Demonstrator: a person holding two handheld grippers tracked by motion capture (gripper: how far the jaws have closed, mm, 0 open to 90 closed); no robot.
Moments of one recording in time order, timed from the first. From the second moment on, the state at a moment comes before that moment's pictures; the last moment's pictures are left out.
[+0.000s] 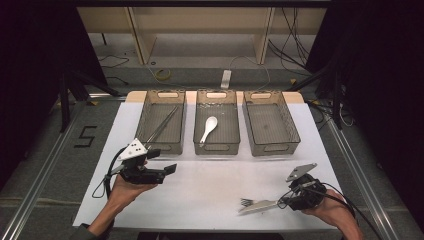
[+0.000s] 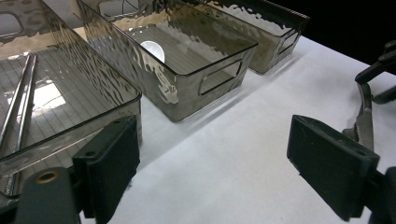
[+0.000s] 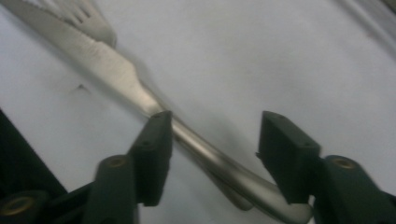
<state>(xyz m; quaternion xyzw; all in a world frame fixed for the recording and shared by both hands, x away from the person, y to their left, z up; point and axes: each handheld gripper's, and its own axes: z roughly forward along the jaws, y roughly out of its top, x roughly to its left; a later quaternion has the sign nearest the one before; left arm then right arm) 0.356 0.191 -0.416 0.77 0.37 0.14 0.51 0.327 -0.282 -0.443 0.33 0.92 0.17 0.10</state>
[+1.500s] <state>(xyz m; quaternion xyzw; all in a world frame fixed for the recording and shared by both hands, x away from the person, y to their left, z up) 0.356 0.191 -0.416 0.77 0.36 0.14 0.51 0.329 -0.250 -0.455 0.22 0.97 0.11 0.06</state>
